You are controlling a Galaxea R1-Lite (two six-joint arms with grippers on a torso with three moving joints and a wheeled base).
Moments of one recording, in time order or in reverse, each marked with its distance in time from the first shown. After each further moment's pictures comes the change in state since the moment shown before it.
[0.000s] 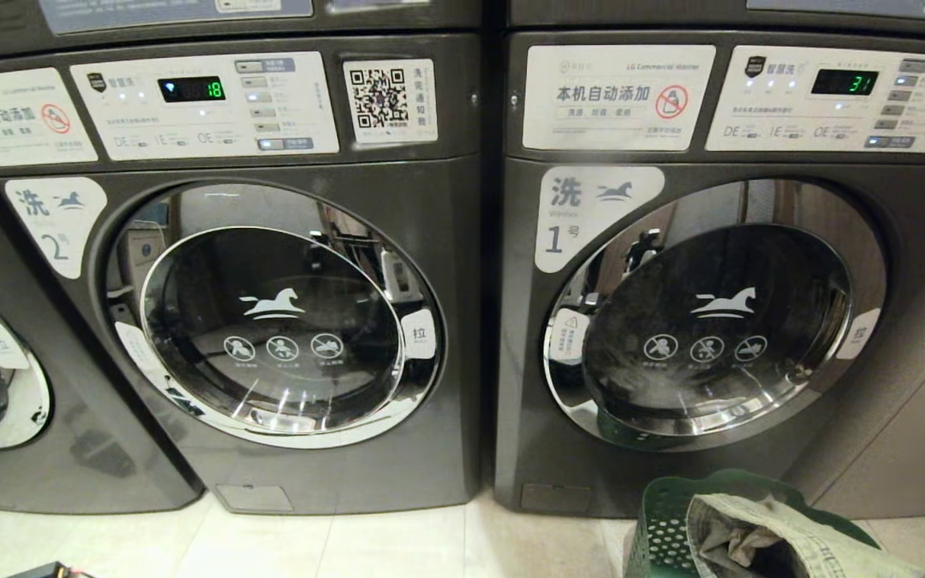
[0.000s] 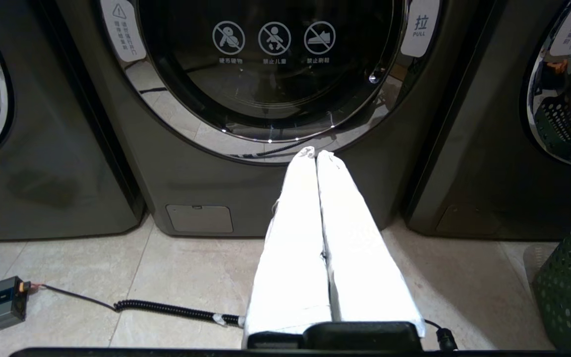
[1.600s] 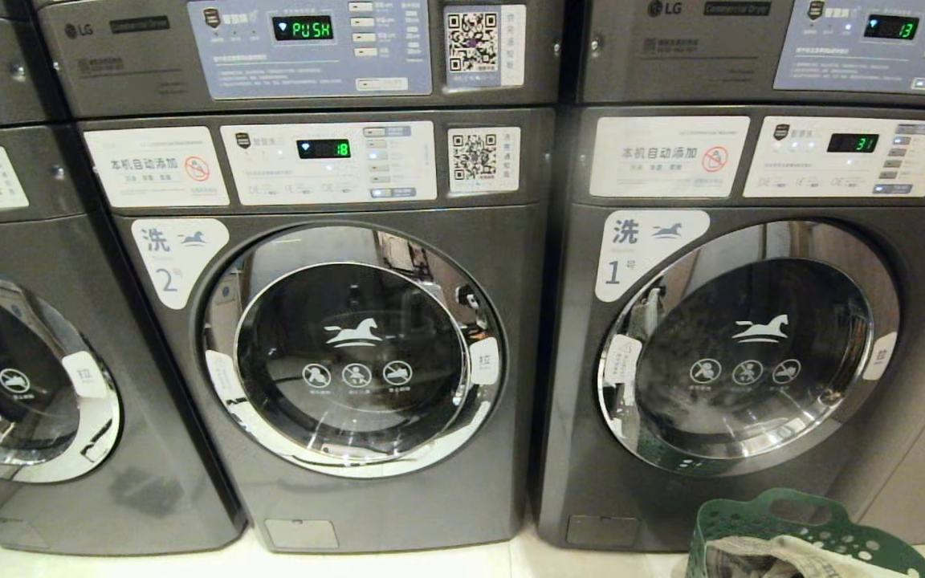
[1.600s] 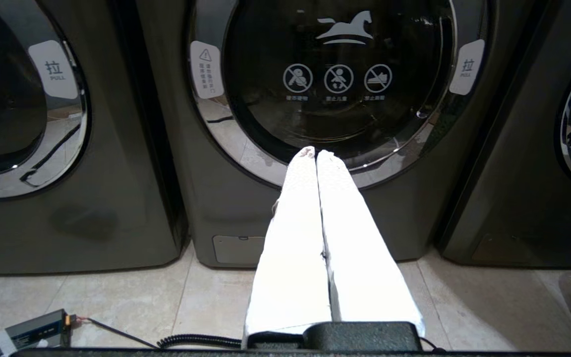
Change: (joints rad) left arm 0.000 0.000 0.000 -0.003 -0.002 -0.005; right arm 0.000 0.000 0.000 -0.001 0.000 0.014
